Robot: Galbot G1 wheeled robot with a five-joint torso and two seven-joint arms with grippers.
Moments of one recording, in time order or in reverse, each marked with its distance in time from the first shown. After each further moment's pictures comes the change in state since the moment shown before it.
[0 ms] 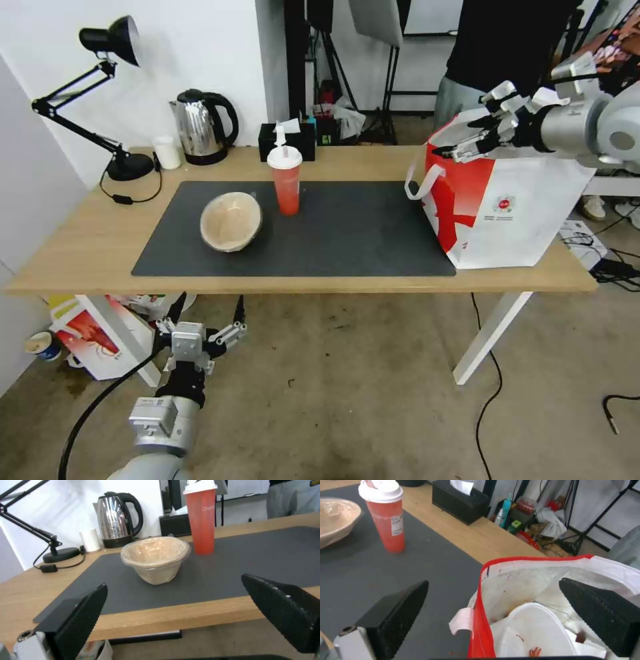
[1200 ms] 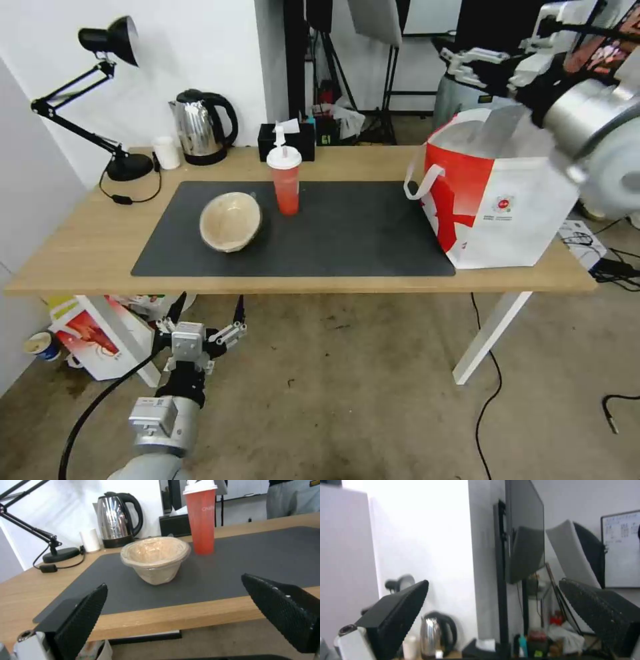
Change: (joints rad) left arm 0.000 0.000 0.000 0.000 0.000 0.000 0.000; right arm -0.517 0.064 0.482 0.399 0.235 0.673 0.598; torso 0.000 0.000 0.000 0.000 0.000
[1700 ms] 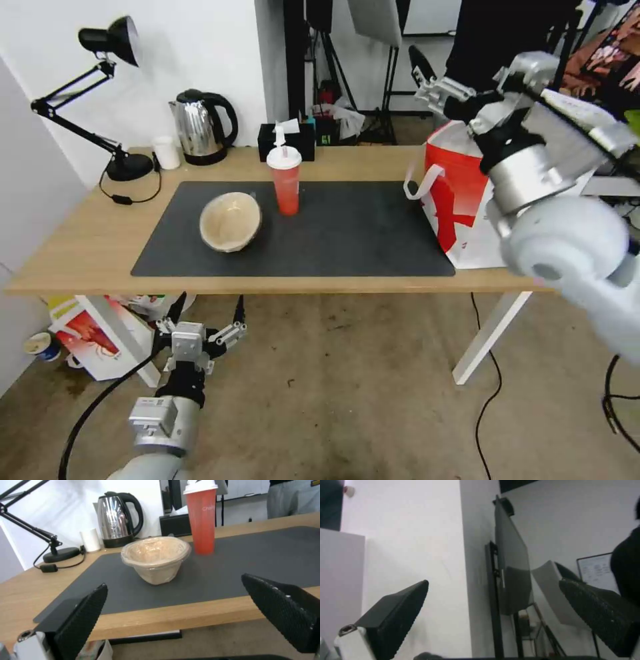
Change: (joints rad) left arm 0.000 0.000 0.000 0.000 0.000 0.000 0.000; right arm -0.360 0.229 0.103 0.077 -0.488 0.216 0.146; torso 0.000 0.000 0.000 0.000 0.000
